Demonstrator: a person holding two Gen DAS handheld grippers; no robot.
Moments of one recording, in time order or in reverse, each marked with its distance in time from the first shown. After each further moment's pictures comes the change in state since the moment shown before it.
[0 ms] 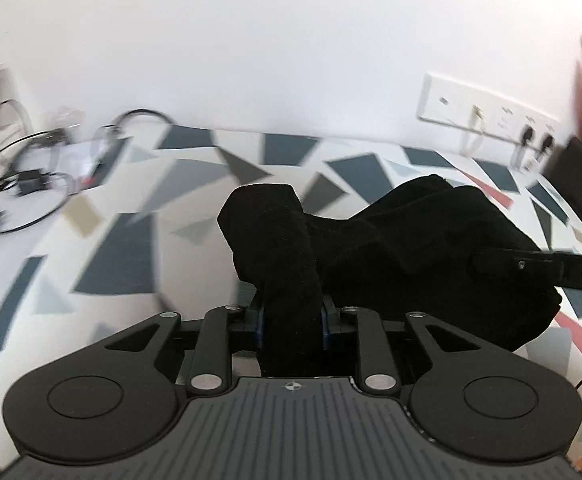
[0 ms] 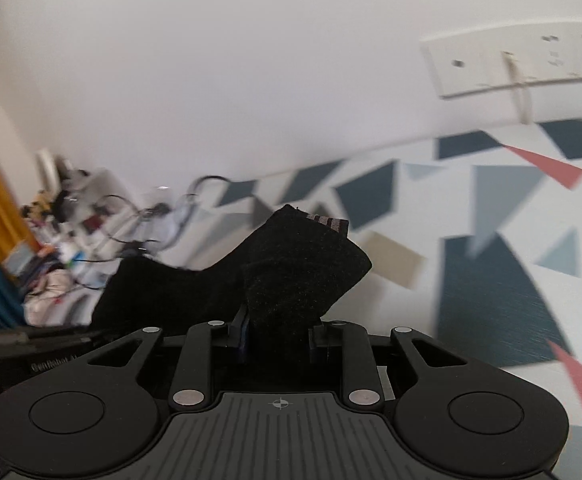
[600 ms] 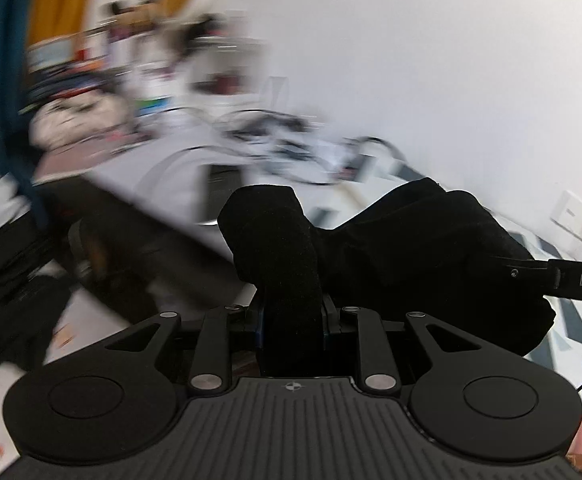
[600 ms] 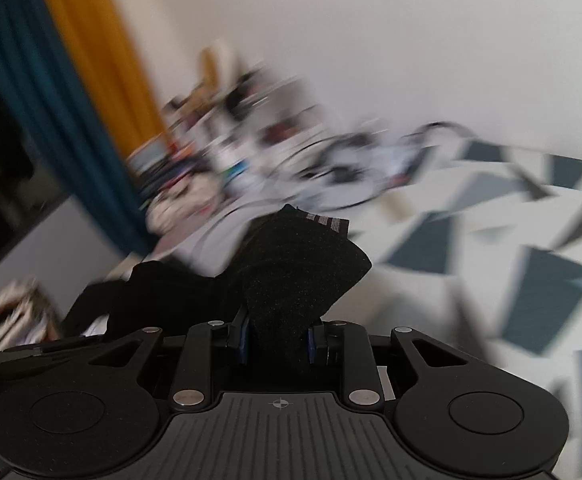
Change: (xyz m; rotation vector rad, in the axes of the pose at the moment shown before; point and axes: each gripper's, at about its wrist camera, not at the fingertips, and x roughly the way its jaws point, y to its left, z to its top) left arm -0.225 0.233 -0.129 -0.405 -0.119 0.294; right arm 0.050 0.299 -0.073 -0.316 0.208 0.291
